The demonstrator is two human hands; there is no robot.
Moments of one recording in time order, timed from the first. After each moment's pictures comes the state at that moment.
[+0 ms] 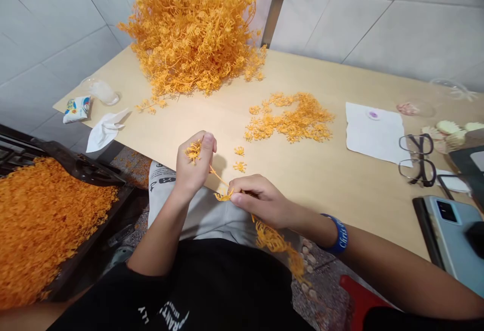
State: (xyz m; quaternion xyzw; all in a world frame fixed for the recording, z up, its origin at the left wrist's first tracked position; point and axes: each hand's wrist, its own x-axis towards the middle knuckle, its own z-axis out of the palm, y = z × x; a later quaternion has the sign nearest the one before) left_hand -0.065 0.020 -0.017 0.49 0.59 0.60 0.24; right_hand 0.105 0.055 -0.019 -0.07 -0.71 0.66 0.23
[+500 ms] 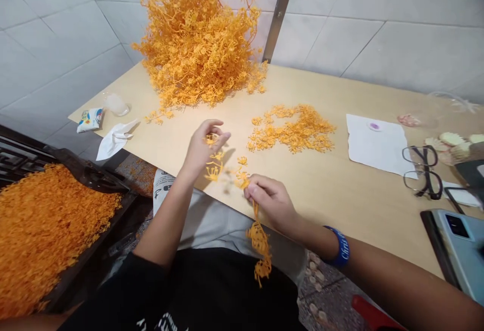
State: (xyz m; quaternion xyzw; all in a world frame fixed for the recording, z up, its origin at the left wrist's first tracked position) left_hand -0.095 0.070 -0.029 0.52 0.61 0.55 0.24; right_hand 0.107 0.051 -0.035 -0.21 -0.69 0.61 0.33
